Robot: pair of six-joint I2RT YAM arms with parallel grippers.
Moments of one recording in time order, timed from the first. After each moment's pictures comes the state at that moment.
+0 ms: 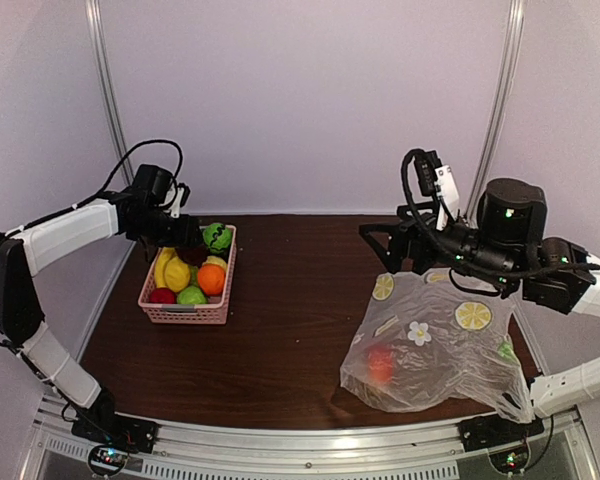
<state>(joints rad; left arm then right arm) -0.32 1.56 1.27 -0.55 0.01 -0.18 1.06 1.00 1.07 -0.22 0.30 0.22</state>
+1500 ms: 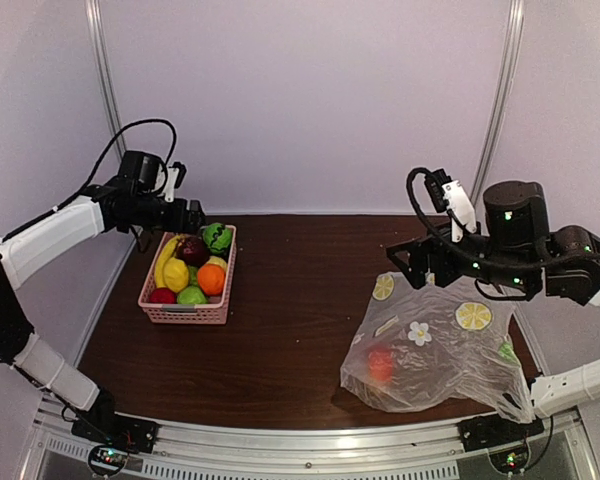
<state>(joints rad) -0.33 1.49 1.29 -0.50 0.00 -0.12 1.06 0.98 1.16 -0.61 0.41 0.29</state>
